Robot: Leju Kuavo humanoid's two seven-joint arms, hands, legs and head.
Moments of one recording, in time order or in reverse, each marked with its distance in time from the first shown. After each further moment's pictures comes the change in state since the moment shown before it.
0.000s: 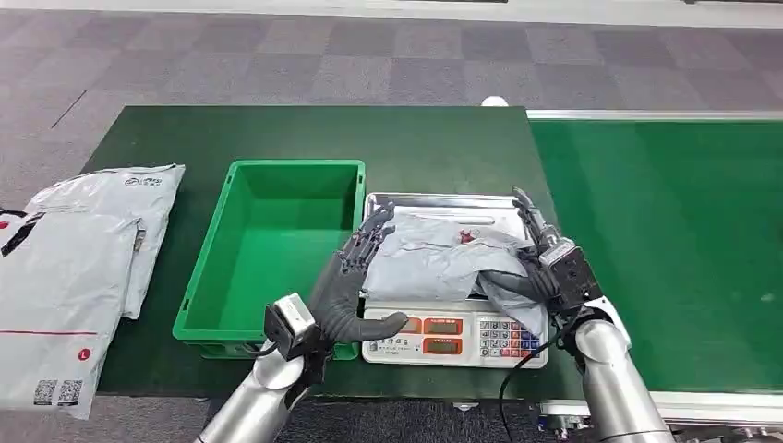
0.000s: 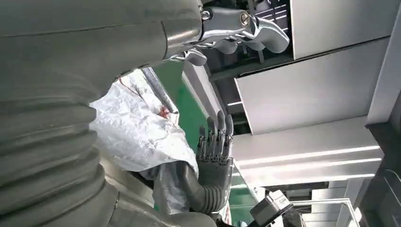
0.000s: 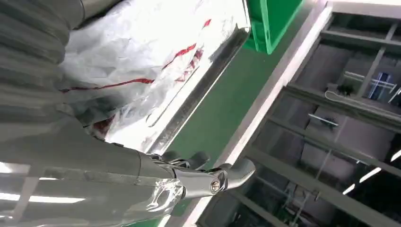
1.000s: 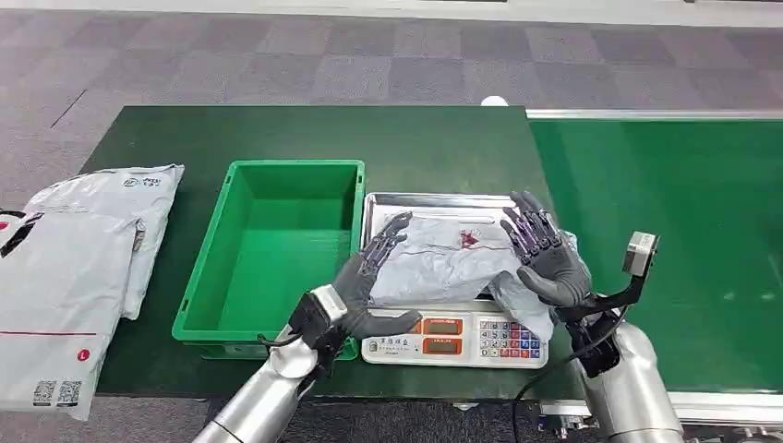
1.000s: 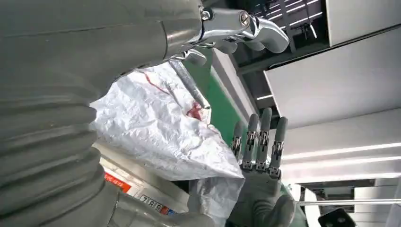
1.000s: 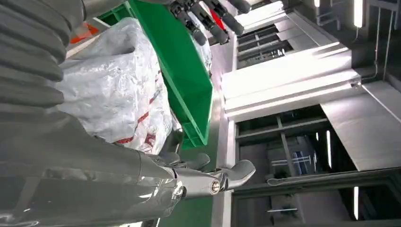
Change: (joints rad) left arm -0.075 -0.028 -0.002 0.198 -0.068 0.015 0.002; right arm -0.008 -0.011 -0.079 0.082 -0.673 0.592 0.139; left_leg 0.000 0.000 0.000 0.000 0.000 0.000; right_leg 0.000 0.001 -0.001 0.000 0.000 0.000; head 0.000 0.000
